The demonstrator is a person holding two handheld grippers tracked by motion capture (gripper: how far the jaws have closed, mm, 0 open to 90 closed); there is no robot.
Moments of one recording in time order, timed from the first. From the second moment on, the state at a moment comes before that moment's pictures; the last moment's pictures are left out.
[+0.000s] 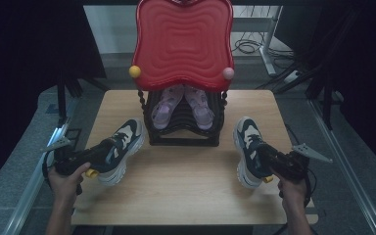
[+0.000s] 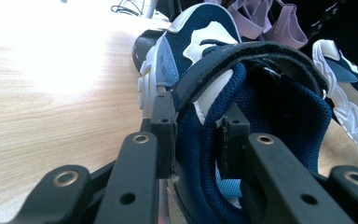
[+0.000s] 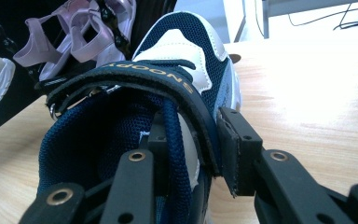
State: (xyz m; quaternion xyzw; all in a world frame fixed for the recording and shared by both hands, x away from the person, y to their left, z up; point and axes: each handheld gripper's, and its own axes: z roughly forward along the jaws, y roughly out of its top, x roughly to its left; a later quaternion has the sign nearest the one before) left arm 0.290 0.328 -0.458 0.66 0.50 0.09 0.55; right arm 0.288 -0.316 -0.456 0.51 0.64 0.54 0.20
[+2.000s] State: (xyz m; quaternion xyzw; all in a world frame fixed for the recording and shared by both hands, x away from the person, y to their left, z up) left arm 0.353 0.341 -0.394 0.61 0.50 0.13 0.60; right arm 0.351 -0.313 -0.383 0.49 0.61 0.58 0.23
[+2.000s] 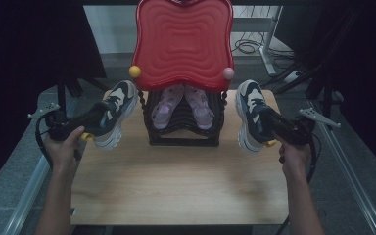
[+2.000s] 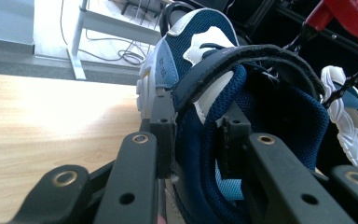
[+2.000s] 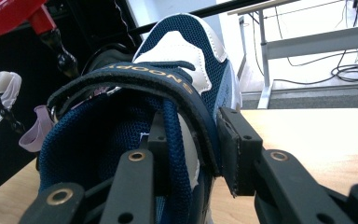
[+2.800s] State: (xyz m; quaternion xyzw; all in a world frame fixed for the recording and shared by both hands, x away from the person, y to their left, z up) left arm 0.362 0.343 -0.382 0.59 0.50 0.14 0.61; right arm 0.374 -0.312 -0.360 0.50 0.60 0.58 0.23
